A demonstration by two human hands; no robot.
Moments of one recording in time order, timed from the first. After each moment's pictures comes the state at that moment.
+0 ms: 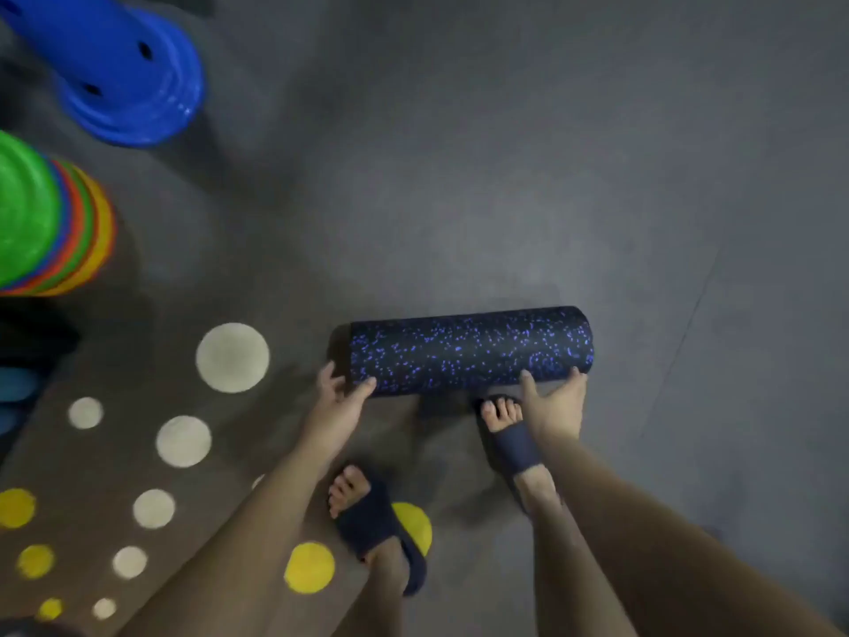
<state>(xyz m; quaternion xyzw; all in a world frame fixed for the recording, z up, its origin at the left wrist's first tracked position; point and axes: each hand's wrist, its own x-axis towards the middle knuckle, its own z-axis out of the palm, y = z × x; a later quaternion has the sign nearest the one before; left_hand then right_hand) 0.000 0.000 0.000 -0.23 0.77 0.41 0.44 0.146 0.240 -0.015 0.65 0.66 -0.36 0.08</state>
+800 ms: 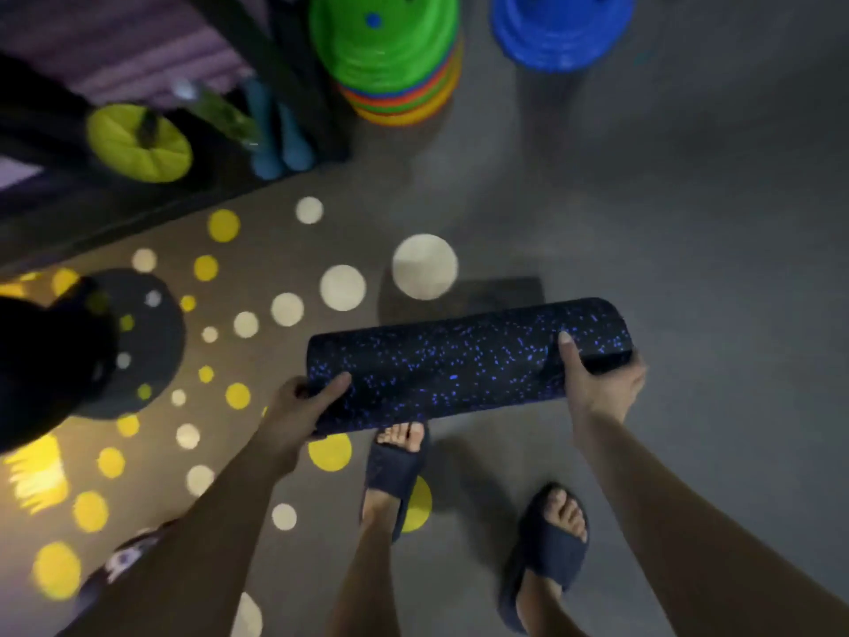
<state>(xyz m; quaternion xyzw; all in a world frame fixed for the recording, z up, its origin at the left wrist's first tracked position) 0.098 -0.210 0.053 -0.58 0.59 0.54 0.19 -0.040 0.113 -0.024 0.42 0.77 -0.45 0.17</state>
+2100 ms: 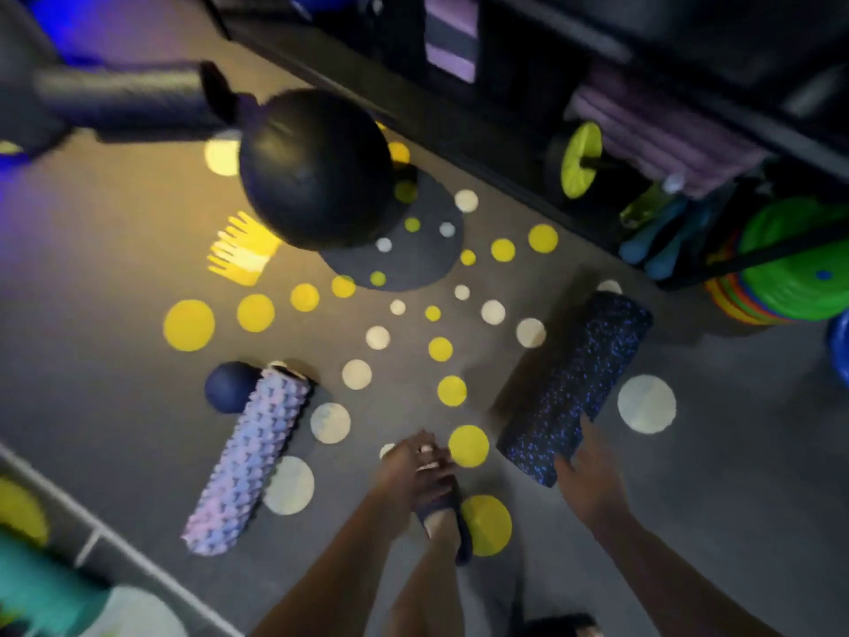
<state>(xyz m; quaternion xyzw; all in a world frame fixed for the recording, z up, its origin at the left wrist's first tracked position) 0.362 -0.379 0.180 -0.68 0.07 0.73 -0.01 0.143 -0.258 0.154 -0.17 0.87 -0.11 0.44</state>
